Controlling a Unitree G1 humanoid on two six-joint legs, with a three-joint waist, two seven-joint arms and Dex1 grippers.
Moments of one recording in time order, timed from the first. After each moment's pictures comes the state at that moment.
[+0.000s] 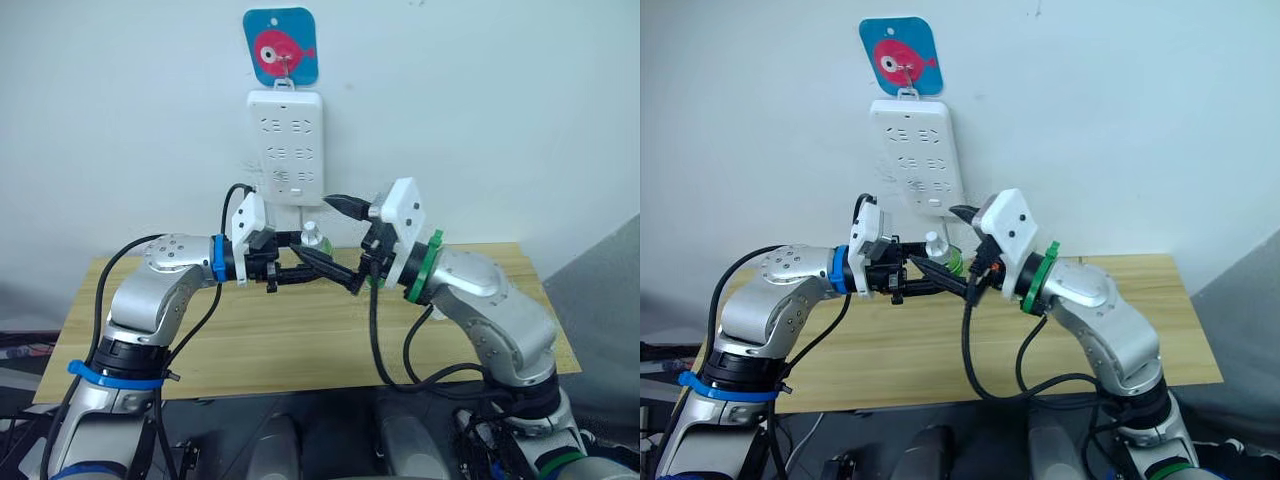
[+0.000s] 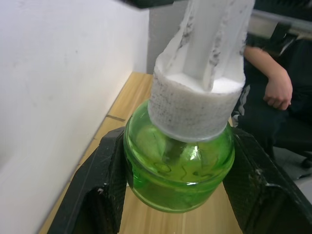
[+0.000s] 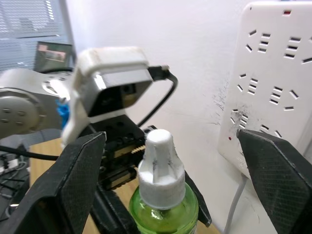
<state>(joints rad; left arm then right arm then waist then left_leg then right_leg) -0.52 0.63 -0.06 -0.10 -0.49 0.45 -1.15 -0.52 -0.22 0.25 -0.56 0.32 0.74 0.48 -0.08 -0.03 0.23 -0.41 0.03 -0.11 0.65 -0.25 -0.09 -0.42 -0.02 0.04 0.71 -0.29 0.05</state>
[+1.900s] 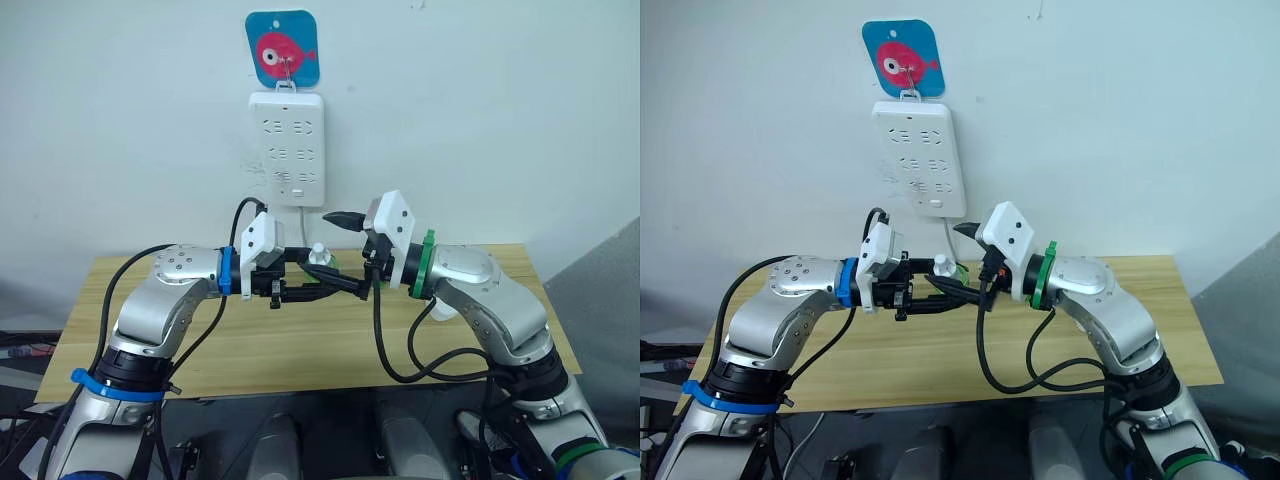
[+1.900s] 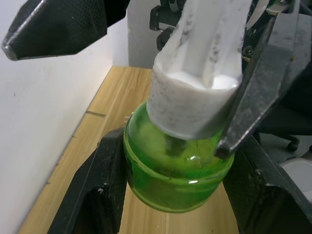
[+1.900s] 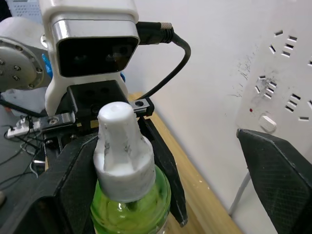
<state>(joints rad) -0.46 0.63 -0.11 -0.15 -0.46 0.41 -1.19 -0.57 -0.39 0.27 -0.39 0.36 0.60 0.72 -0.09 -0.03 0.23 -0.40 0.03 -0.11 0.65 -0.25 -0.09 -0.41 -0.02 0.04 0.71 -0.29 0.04</state>
